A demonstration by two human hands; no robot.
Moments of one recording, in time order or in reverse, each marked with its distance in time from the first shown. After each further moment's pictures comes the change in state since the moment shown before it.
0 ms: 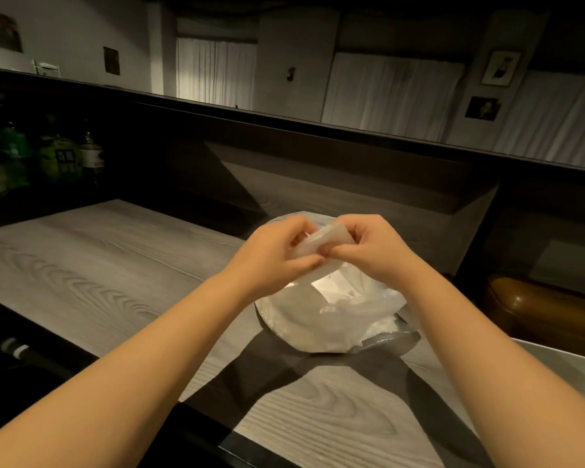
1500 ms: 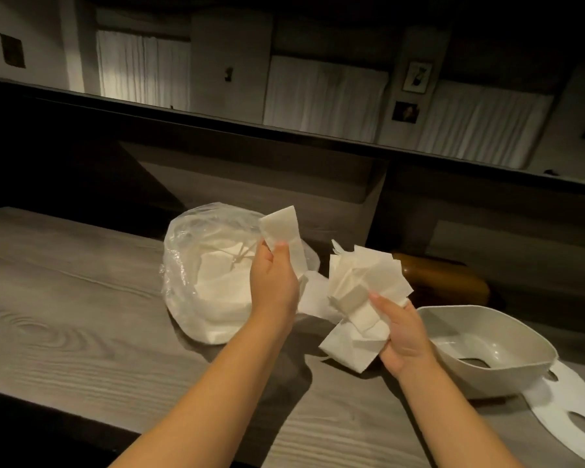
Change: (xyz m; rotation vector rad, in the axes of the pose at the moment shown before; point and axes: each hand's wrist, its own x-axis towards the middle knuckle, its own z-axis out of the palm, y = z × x) left_hand -0.001 0.120 0.127 -1.026 0.400 -0.492; right_hand -0.163 0.088 -0.047 0.980 0.736 0.492
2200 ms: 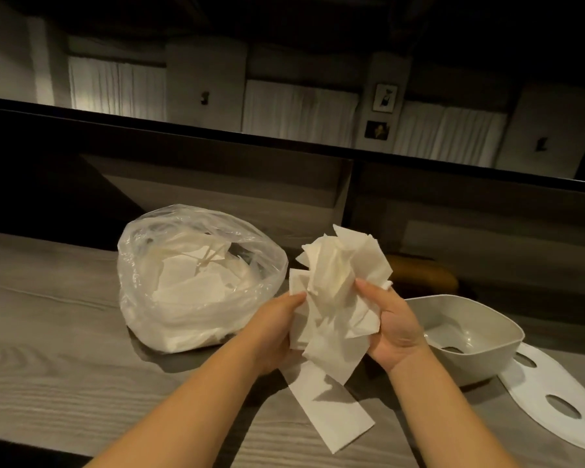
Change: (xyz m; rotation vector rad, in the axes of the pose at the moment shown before) left_hand -0.017 -0.058 0.007 -0.021 -0.537 -0.583; right_hand -0.017 -0.026 -0.013 0.079 -0.216 -0.005
